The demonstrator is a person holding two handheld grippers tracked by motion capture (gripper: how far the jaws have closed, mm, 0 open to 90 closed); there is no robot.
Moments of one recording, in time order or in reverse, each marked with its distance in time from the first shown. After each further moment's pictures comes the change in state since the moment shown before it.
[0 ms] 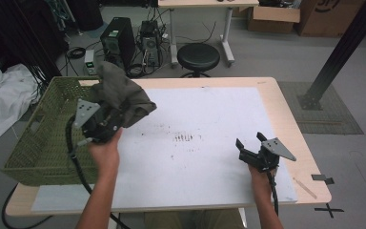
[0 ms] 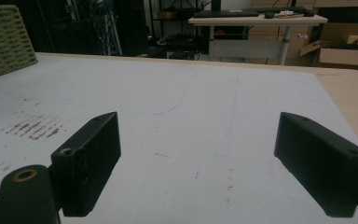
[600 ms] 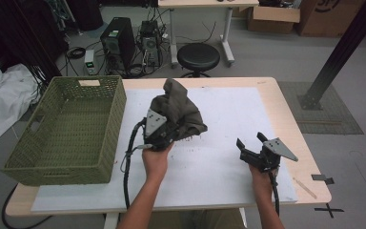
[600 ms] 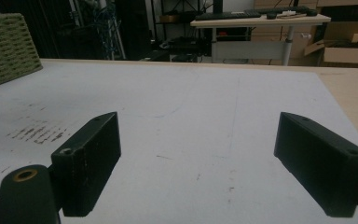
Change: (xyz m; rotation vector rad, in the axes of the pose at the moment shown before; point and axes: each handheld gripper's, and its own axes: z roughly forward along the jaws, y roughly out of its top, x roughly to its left) left arm -0.093 -0.072 0.072 0.157 -0.193 0.105; right arm -0.003 0.000 -0.001 -0.009 0.013 0.022
